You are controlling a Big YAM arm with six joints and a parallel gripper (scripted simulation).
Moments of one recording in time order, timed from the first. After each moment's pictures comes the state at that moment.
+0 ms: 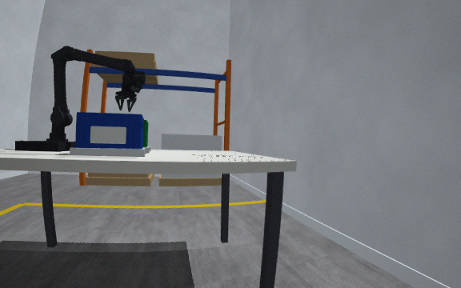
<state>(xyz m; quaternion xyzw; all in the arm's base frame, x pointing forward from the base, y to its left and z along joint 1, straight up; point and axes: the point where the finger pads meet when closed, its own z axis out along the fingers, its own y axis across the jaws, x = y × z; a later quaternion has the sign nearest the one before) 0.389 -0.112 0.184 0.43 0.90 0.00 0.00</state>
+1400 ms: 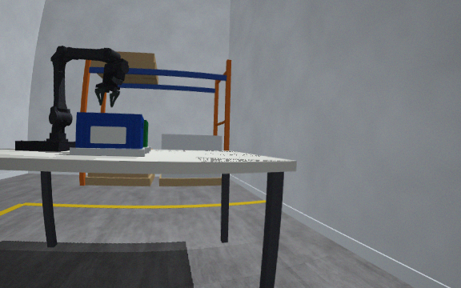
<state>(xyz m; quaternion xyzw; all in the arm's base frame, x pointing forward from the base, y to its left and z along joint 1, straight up) 0.303 -0.241 0.185 0.44 0.90 0.00 0.00</state>
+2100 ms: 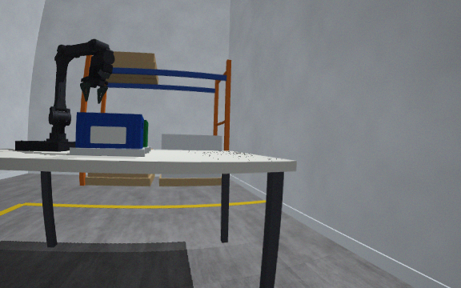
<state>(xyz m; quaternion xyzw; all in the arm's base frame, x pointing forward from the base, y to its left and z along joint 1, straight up) 0.254 -0.325 0.184 0.45 0.89 0.00 0.00</state>
